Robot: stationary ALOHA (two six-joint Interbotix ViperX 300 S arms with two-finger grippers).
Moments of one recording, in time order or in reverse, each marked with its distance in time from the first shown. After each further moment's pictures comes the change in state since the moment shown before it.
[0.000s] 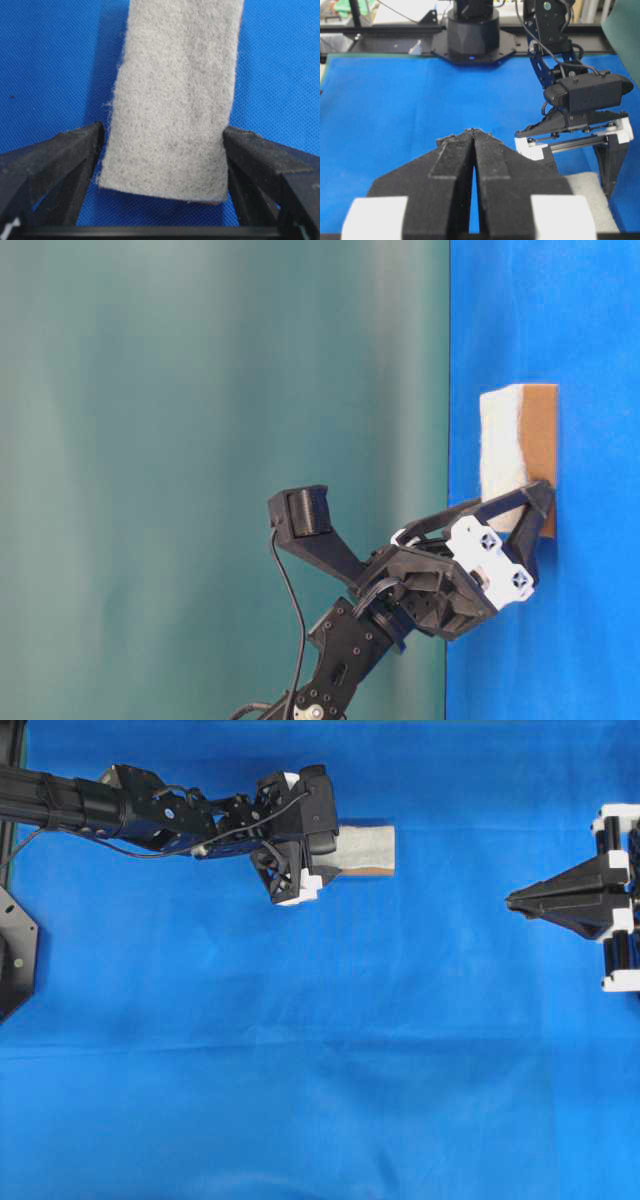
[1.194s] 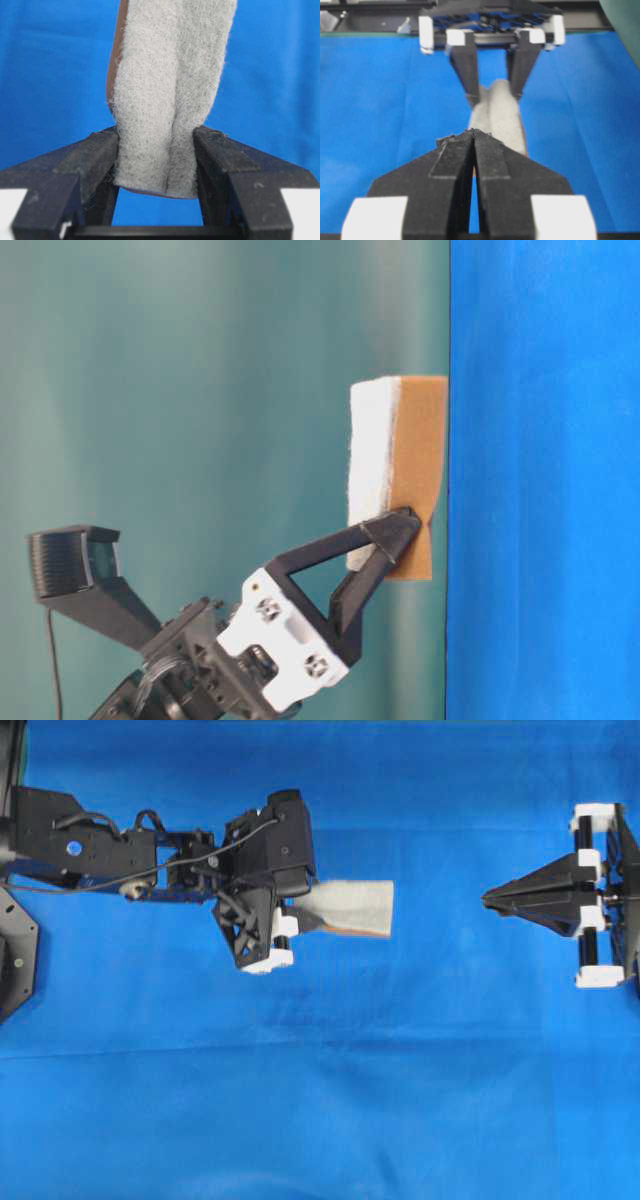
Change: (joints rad) left arm -0.247 -0.391 0.034 -0.006 0.327 -0.308; right arm -0.020 0.121 -0.043 0.002 0.000 0.000
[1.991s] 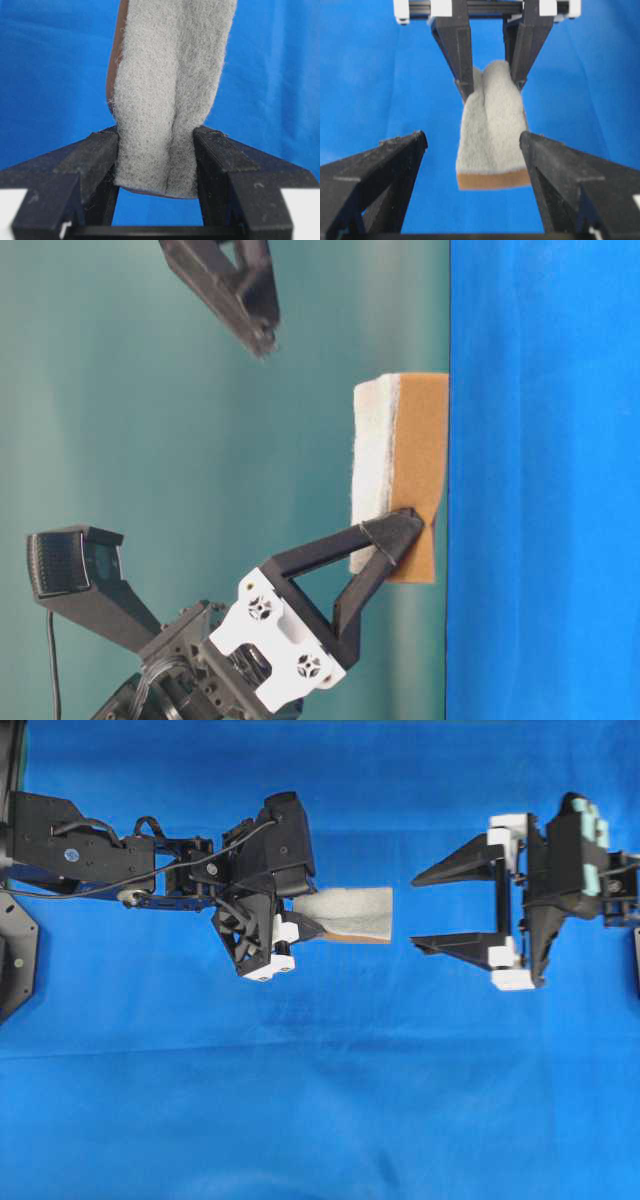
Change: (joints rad) left arm -0.009 -0.002 0.003 0.002 0.003 -0.041; right arm 0.000 0.311 -0.172 0.000 0.006 -0.002
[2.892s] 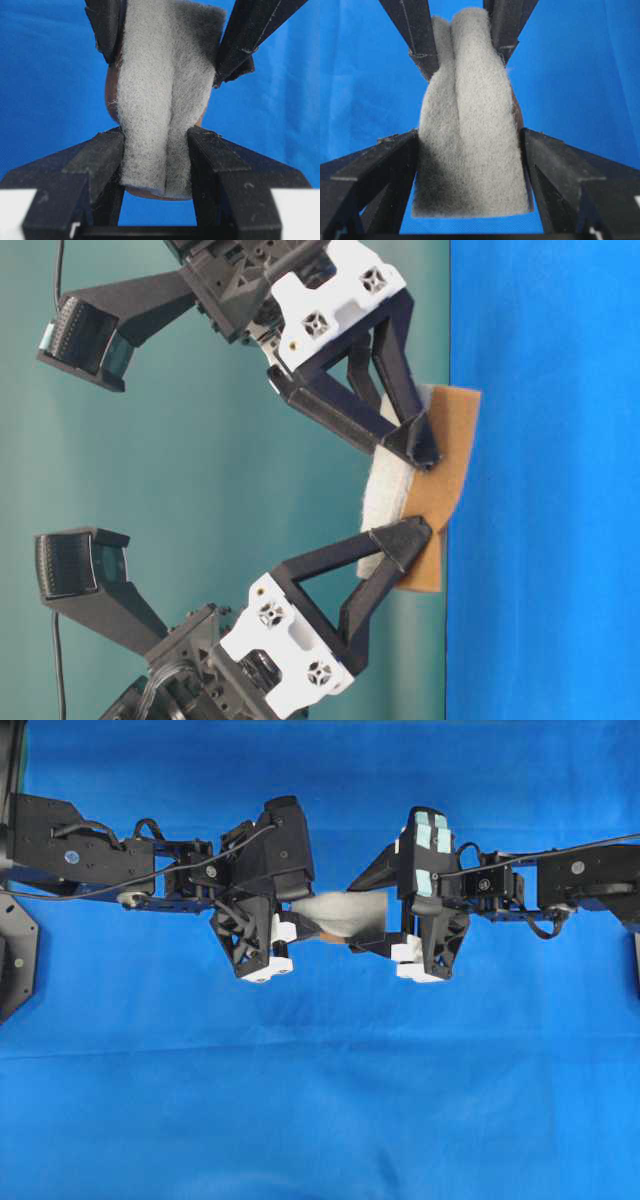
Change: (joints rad) left arm -0.003 0.002 0.008 -0.002 -0.002 0.006; right arm -0.041 0.341 -0.225 -0.009 0.163 -0.006
